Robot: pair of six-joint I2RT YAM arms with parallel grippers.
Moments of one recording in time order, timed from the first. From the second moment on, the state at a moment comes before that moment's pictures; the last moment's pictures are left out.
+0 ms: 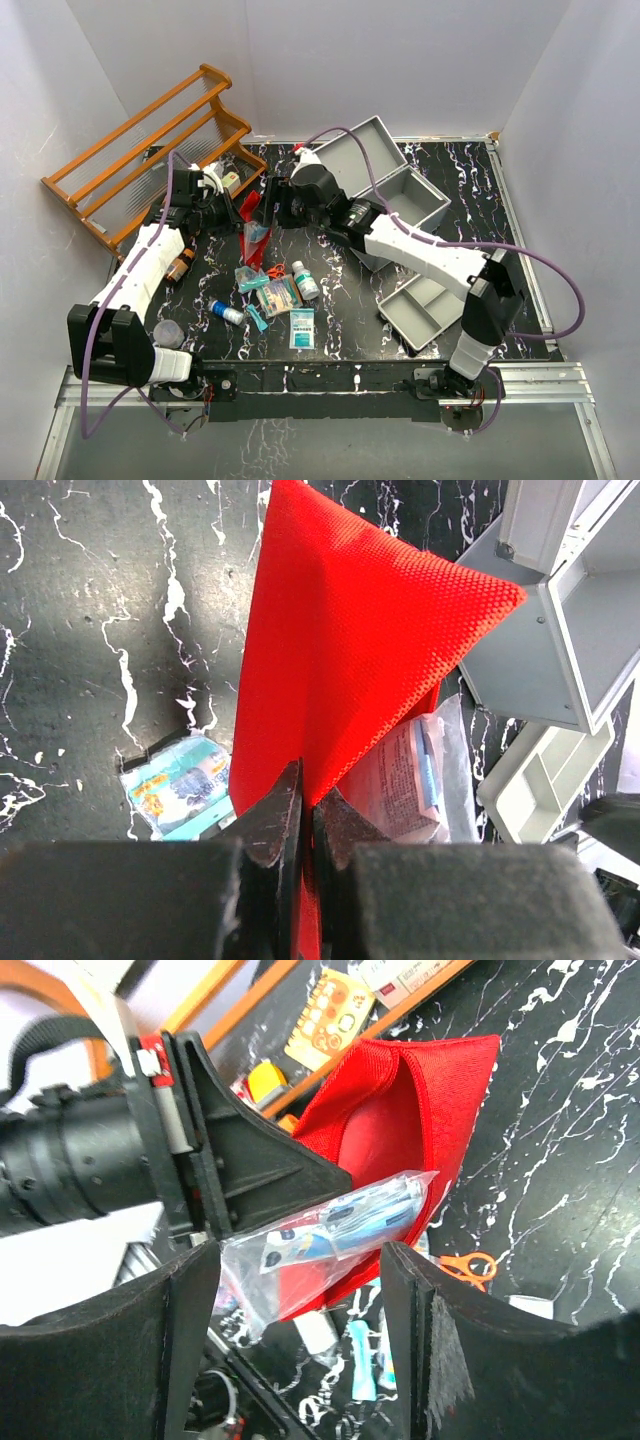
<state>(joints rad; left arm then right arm) -0.14 1.35 1.09 -0.58 0.37 -0.42 0.89 1.72 1.54 -0.24 0.01 0.67</state>
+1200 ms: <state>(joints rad) -0.15 1.30 1.05 -0.46 0.33 -0.25 0.90 1.90 1.69 -0.36 0.01 0.83</state>
